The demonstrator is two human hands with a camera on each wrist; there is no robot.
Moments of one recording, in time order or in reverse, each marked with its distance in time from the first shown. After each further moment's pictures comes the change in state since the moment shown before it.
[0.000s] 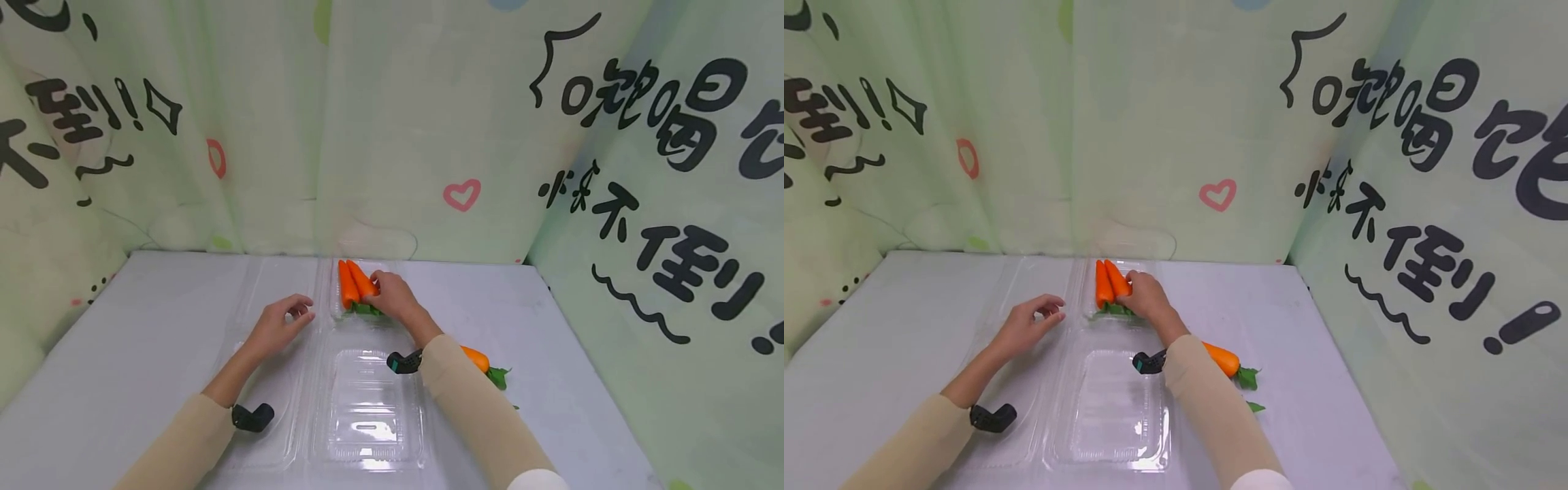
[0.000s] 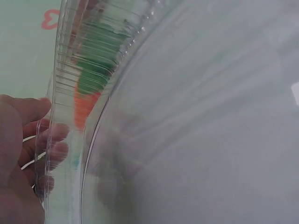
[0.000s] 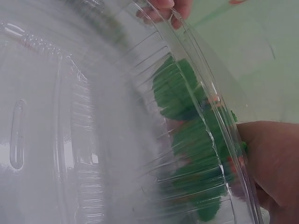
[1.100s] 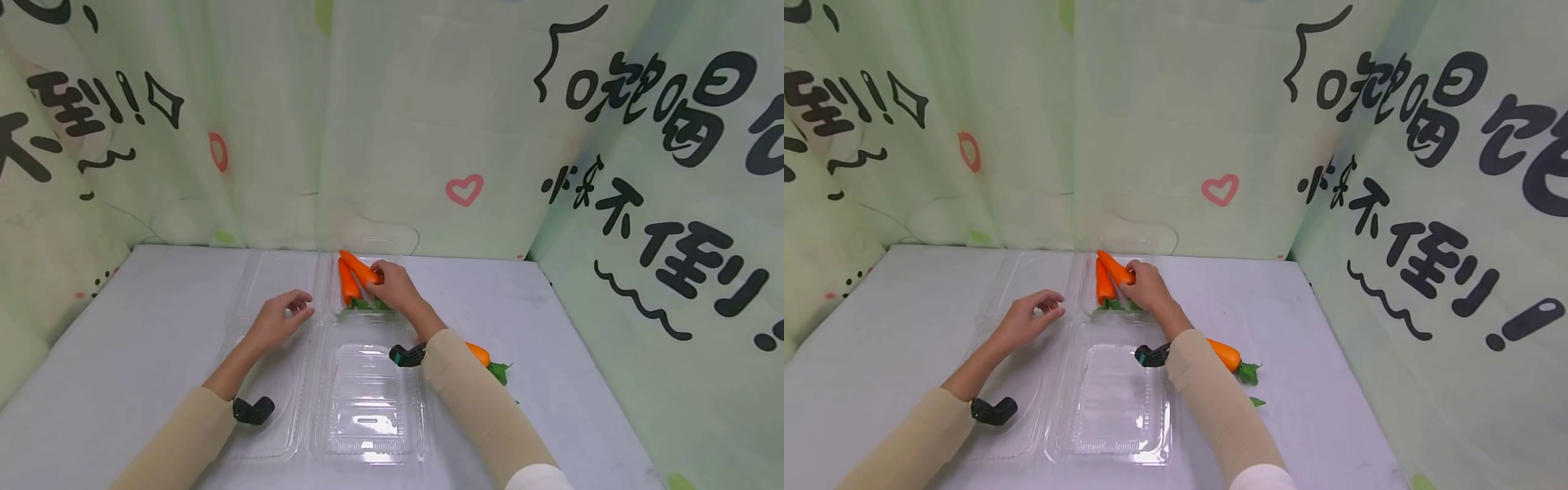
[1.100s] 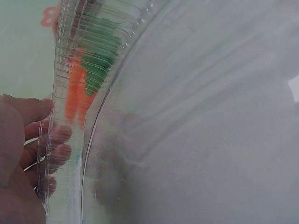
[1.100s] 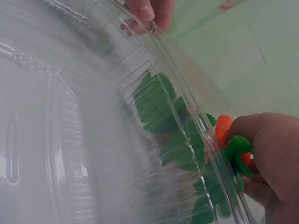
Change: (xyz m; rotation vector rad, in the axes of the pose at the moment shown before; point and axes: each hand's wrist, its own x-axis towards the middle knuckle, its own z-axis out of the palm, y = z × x) left_hand -0.003 0.001 -0.005 0.007 -0.002 -0.009; right_hand -0.003 0.000 -0.005 0.170 0.093 -0.060
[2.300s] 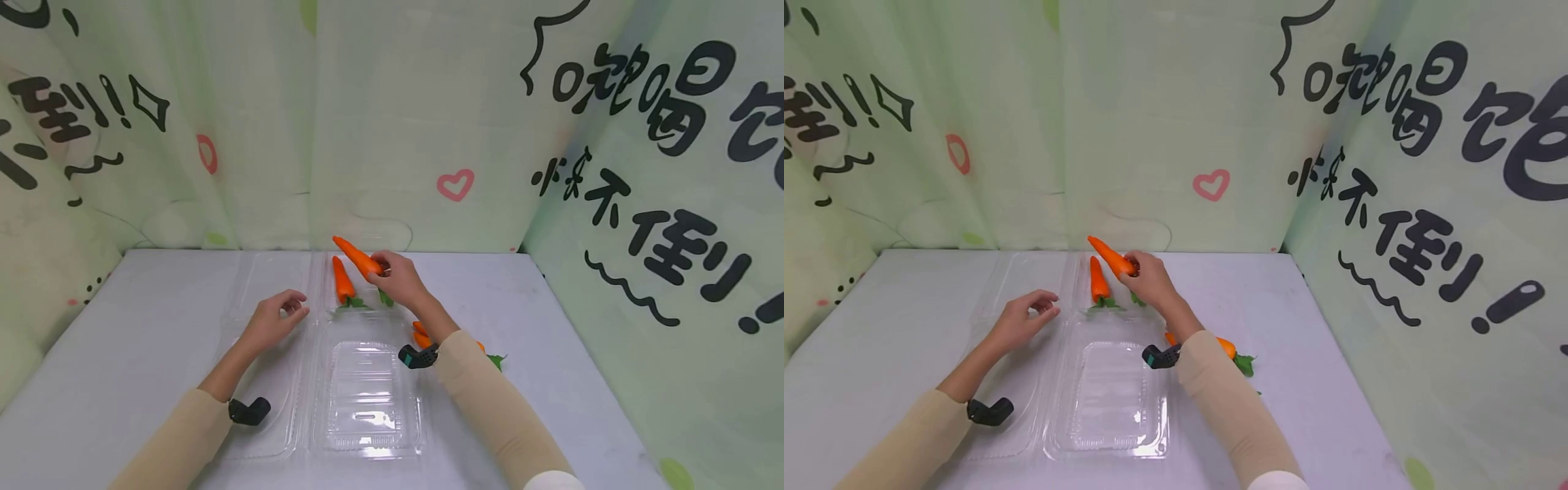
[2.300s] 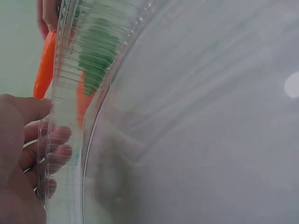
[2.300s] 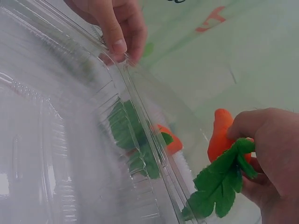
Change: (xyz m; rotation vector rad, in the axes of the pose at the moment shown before) left_hand 0.001 0.000 0.001 0.020 -0.022 -0.035; right_hand -0.022 -0.012 -0.030 0.188 0.031 0.021
